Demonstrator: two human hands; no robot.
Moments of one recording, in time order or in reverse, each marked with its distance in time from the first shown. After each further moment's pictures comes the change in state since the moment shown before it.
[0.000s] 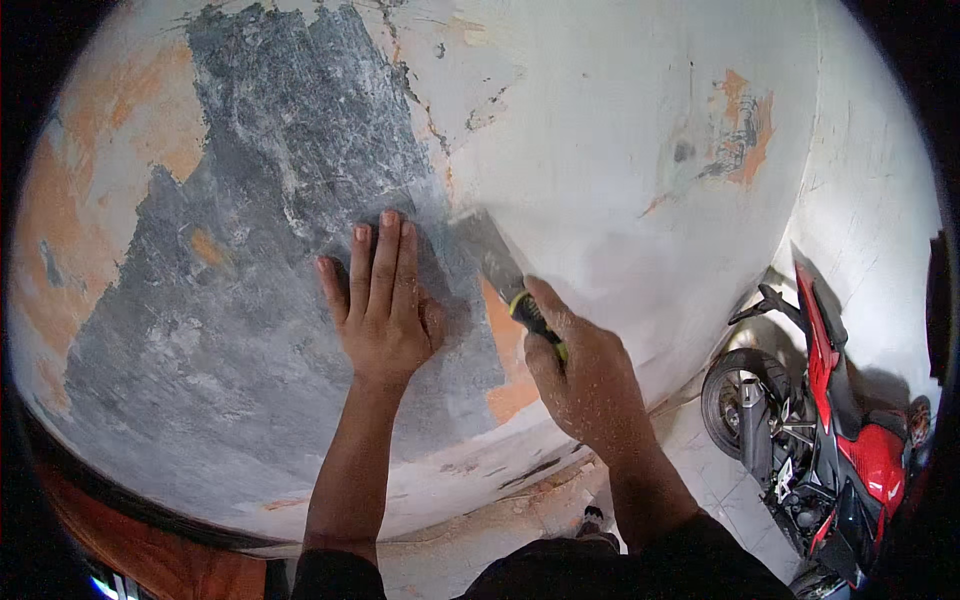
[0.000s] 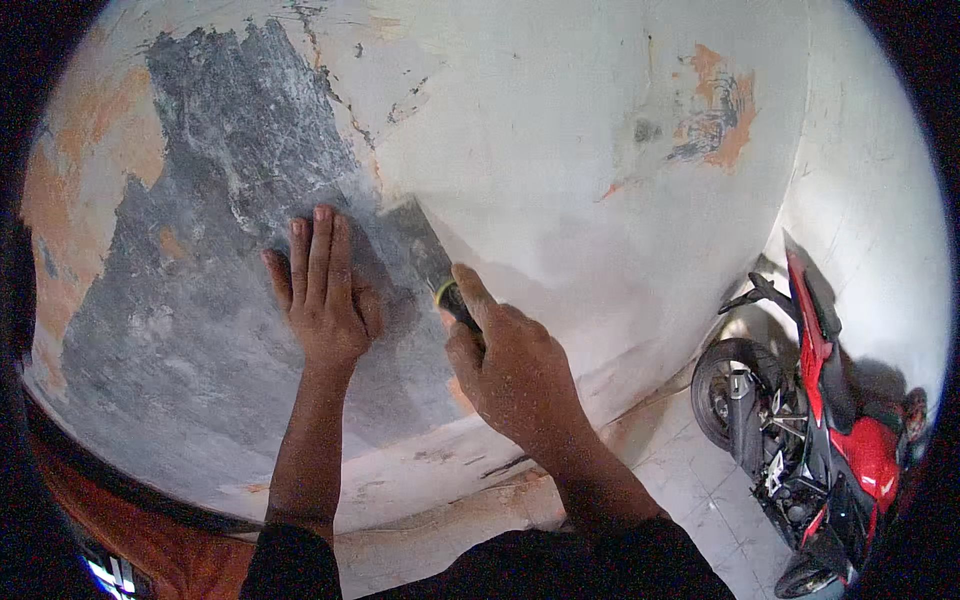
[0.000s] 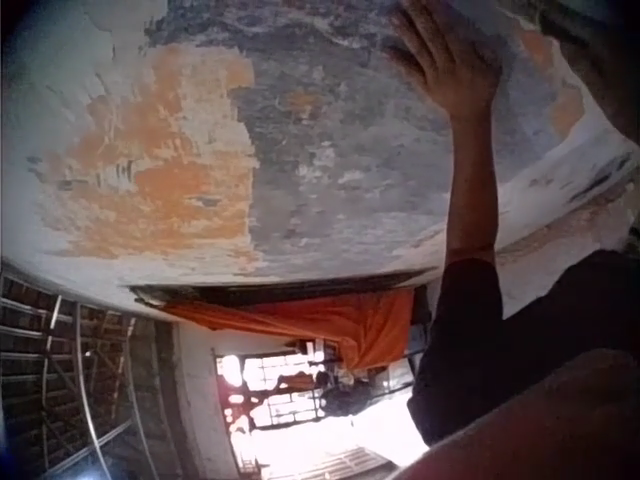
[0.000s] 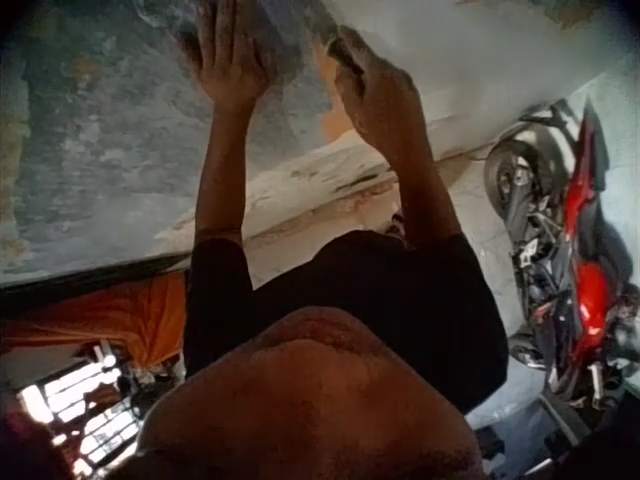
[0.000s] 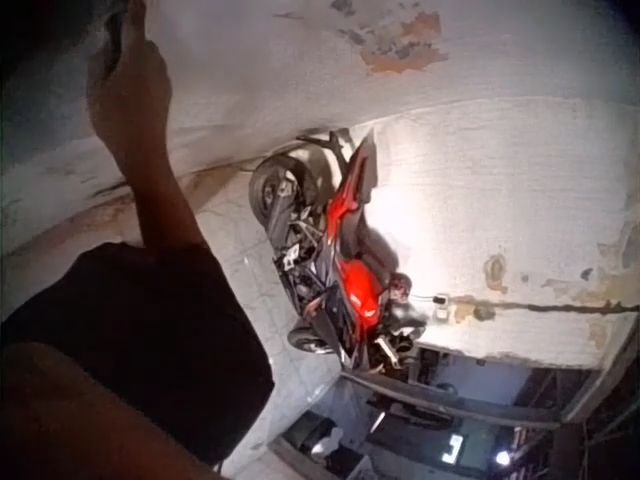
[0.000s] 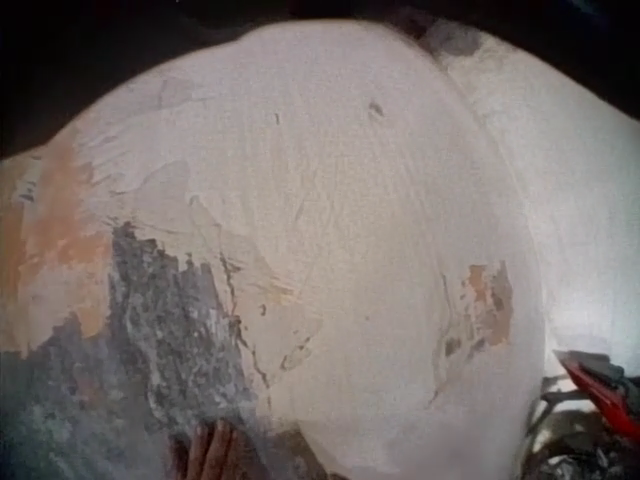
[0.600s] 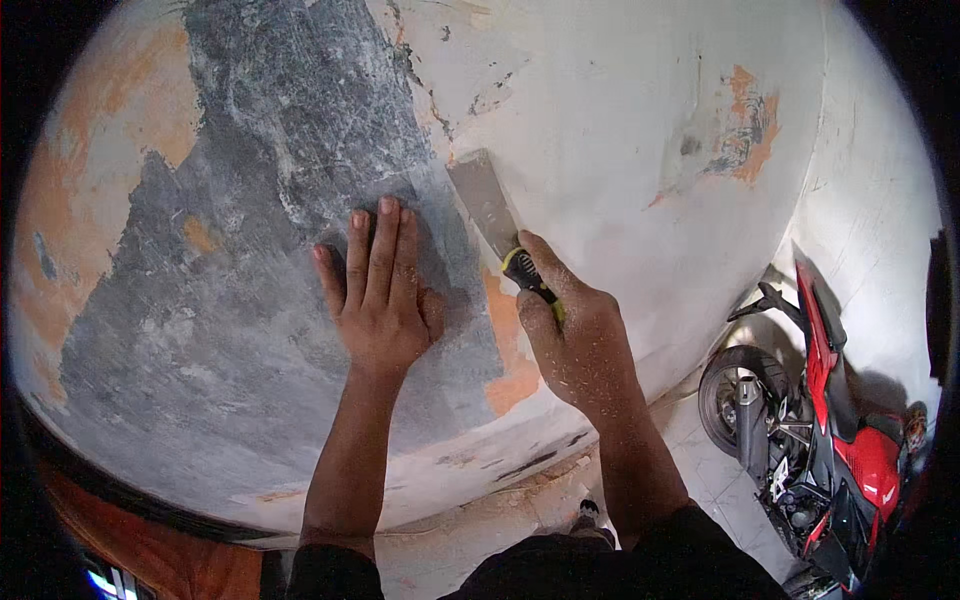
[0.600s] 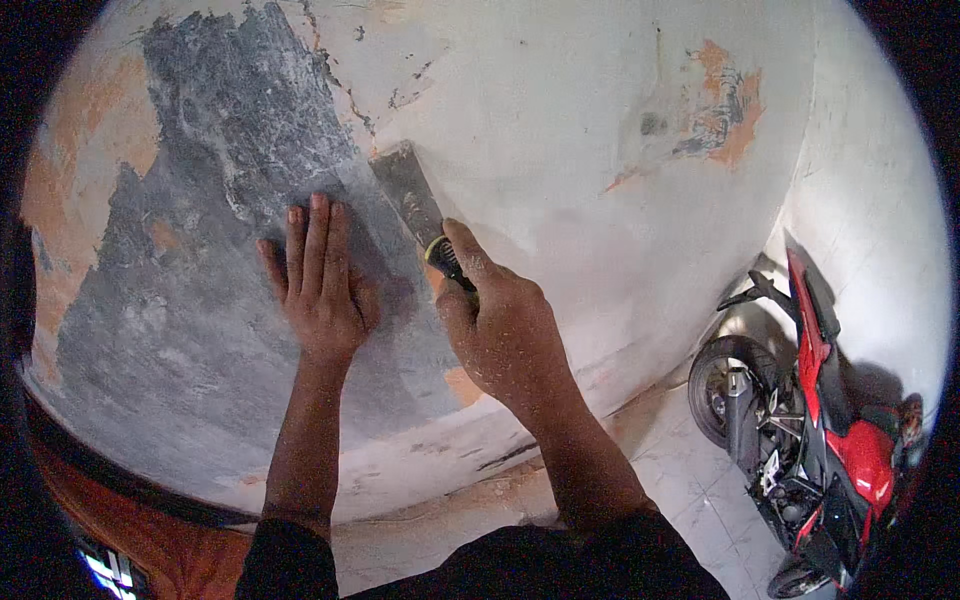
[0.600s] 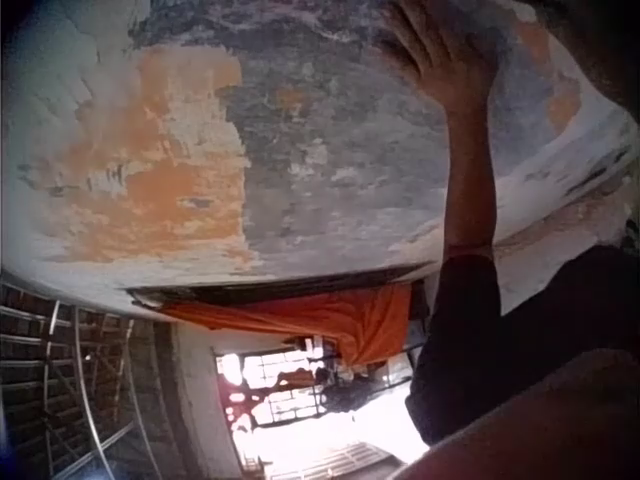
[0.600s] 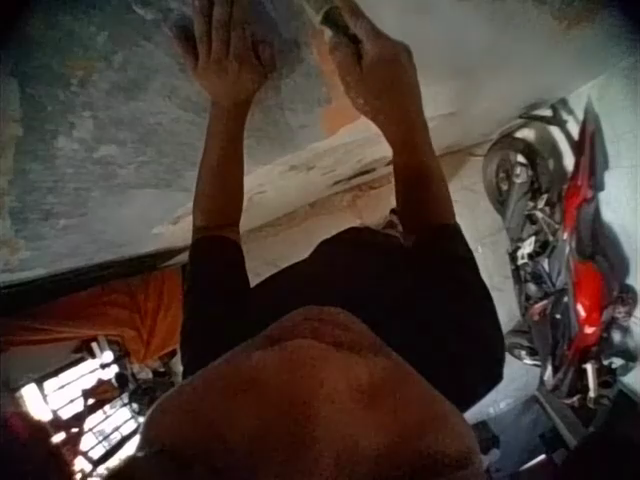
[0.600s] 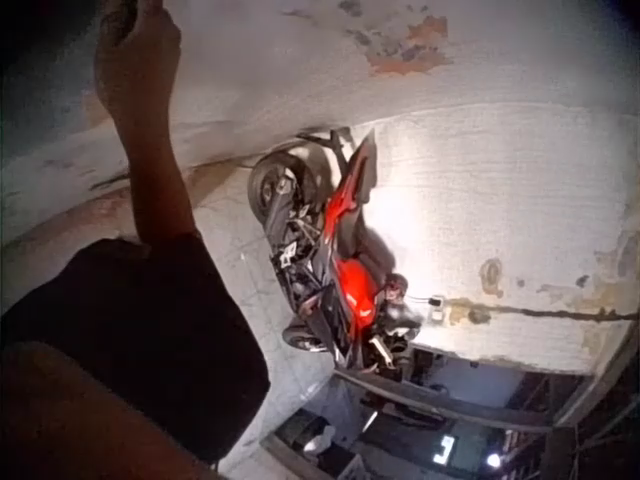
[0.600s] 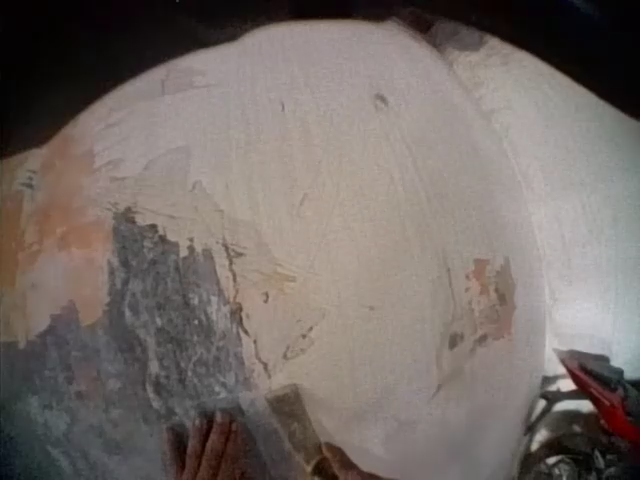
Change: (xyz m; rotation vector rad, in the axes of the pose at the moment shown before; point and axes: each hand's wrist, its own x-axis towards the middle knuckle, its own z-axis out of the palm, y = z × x) left_hand 0.004 0.003 -0.004 -0.039 -0.033 -0.005; right_hand 0.029 0.000 0.003 0.171 0.021 0.011
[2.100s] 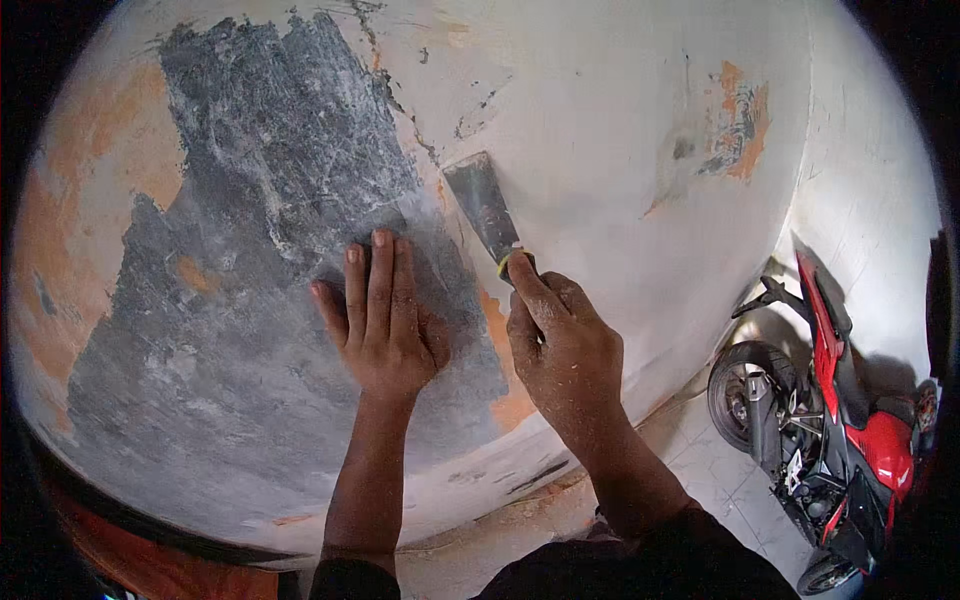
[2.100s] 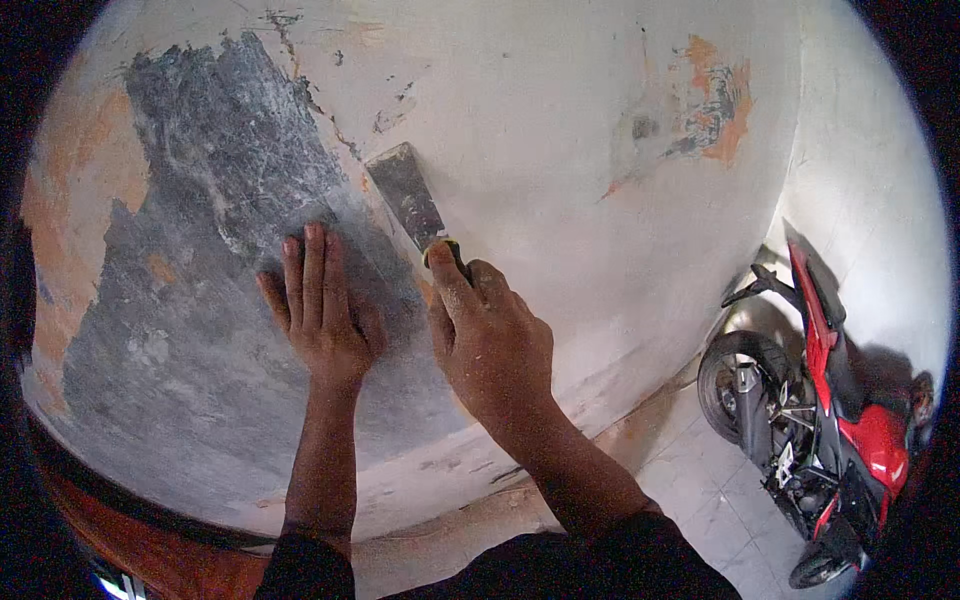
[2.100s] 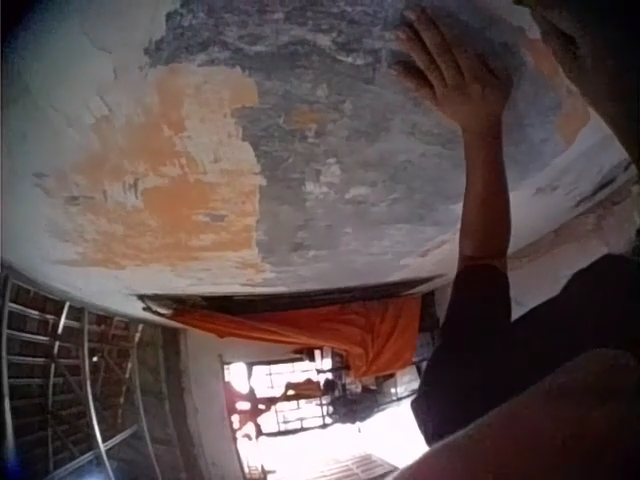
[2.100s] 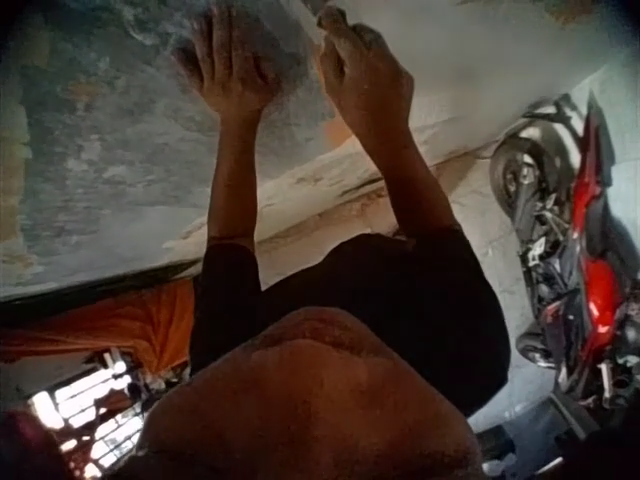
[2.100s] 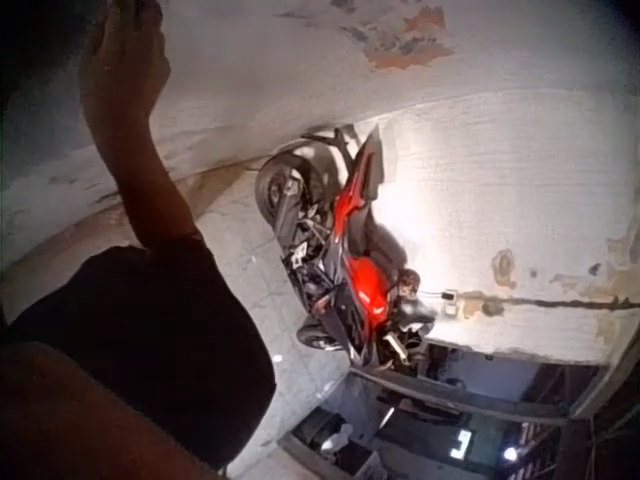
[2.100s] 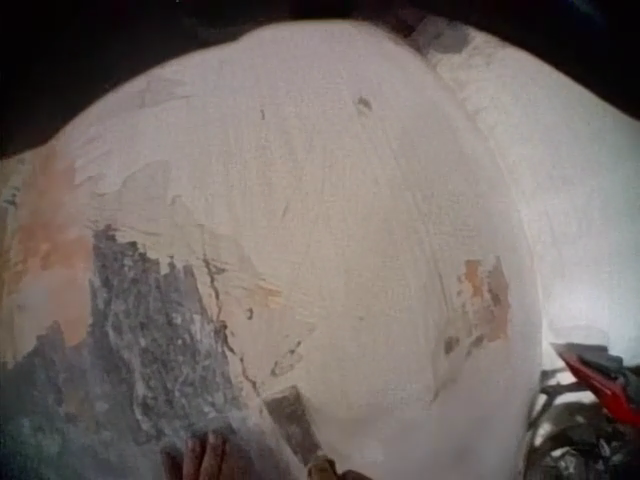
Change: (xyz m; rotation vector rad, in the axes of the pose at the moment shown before) left_hand 0.001 0.008 0.004 0.015 0.052 -0.034; right_hand -0.009 0.011 0.018 -0.423 0.328 -0.283
